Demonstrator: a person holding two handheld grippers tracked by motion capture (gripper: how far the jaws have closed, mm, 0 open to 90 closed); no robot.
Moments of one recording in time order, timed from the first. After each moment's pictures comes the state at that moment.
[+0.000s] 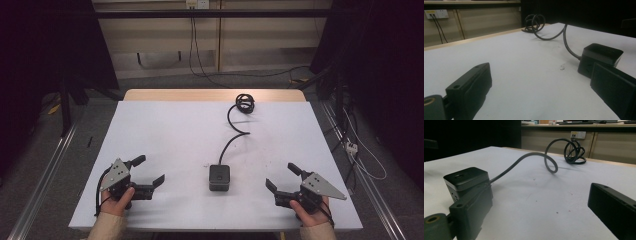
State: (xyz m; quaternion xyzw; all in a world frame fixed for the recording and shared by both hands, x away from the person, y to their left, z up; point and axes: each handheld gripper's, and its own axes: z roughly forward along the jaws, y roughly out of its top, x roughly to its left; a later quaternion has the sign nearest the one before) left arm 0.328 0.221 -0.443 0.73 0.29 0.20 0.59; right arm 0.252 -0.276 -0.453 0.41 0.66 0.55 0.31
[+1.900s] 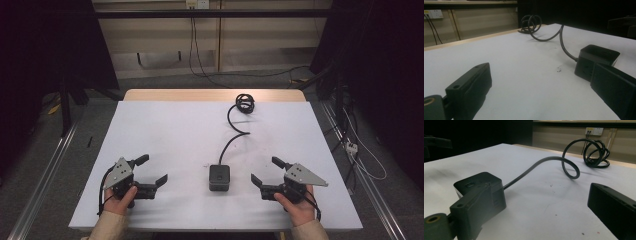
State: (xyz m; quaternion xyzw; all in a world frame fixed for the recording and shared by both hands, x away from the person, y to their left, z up) left arm 0.331 0.215 -0.444 0.73 0.28 0.19 0.59; right arm 0.278 -0.243 -0.444 0.39 0.68 0.55 0.28
